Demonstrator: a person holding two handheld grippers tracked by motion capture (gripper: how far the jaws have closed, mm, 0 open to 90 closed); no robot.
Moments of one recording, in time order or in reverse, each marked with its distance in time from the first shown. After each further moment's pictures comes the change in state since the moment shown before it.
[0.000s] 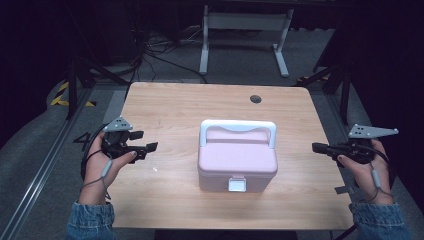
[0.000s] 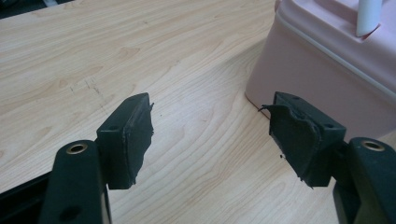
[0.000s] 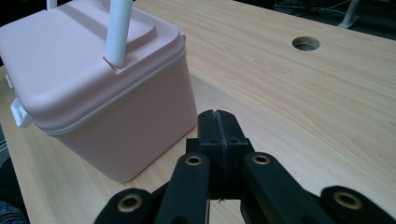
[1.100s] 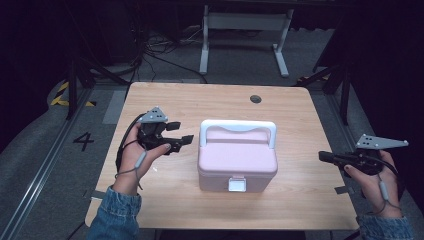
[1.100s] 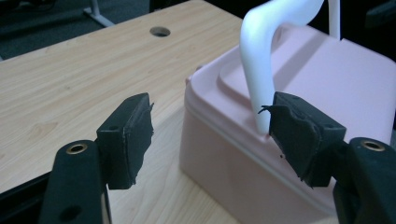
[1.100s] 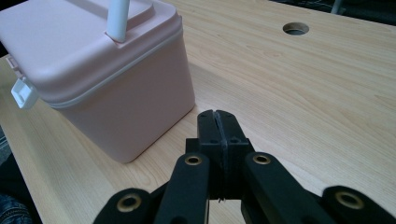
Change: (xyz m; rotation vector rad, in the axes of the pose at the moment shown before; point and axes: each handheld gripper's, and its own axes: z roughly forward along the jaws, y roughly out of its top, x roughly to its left) left arm -0.054 0.052 0.052 -0.127 -0.177 0.057; right arm 0.010 -0.021 -0.018 0.008 -0.042 0.025
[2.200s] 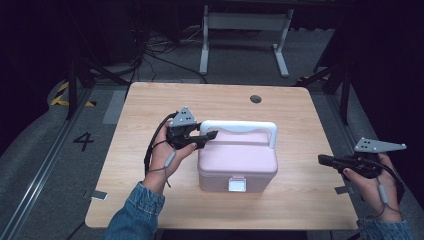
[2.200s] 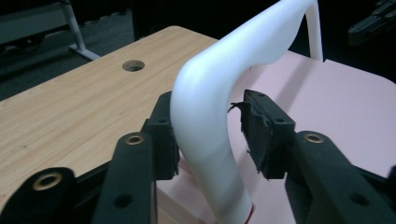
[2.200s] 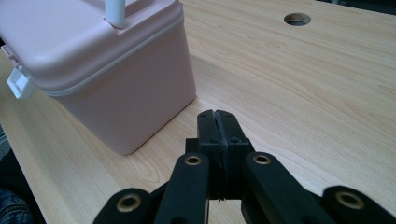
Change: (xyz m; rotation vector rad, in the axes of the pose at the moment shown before) left arm -0.028 0.012 0.050 -0.060 -0.037 0.127; right arm 0.003 -0.006 0.002 0.019 -0.006 0.001
